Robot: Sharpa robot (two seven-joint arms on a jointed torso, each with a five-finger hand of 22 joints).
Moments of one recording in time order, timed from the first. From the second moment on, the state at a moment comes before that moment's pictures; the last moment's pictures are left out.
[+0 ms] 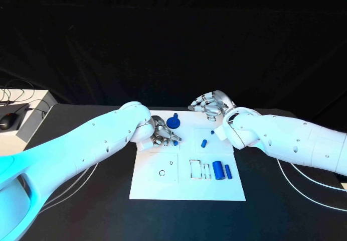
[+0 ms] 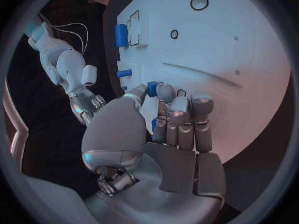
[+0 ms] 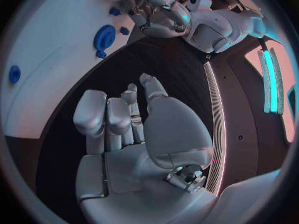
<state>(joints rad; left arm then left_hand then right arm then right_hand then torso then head) 1.27 -0.27 0.04 0.96 -0.84 0.24 -0.59 1.16 -0.12 0.25 0.20 0.19 1.08 0.01 0.31 0.99 1.21 -0.05 0.85 0.71 1.41 -0.10 1.18 0.95 0.14 1.22 -0.09 1.21 0.96 1.25 -0.74 -0.09 1.32 -0.64 -0.59 0.13 1.21 -0.02 -0.07 -0.05 0.54 1.04 0.06 0.28 0.59 1.10 -0.02 0.90 1.05 1.44 -0.08 1.15 1.00 0.10 1.46 -0.08 0.97 1.31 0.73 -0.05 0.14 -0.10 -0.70</state>
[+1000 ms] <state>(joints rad) 1.27 -0.28 0.04 0.97 -0.84 0.24 -0.57 1.12 -0.15 0.53 0.11 0.35 1.06 0.01 0.30 1.00 1.21 -0.06 0.84 0.70 1.41 -0.10 1.18 0.96 0.12 1.22 -0.09 1.19 0.99 1.25 -0.74 -0.09 1.32 -0.64 -0.58 0.13 1.21 -0.01 -0.07 -0.05 0.54 1.04 0.06 0.28 0.60 1.10 -0.02 0.90 1.06 1.44 -0.08 1.15 1.00 0.10 1.46 -0.08 0.97 1.31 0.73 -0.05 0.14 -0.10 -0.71</state>
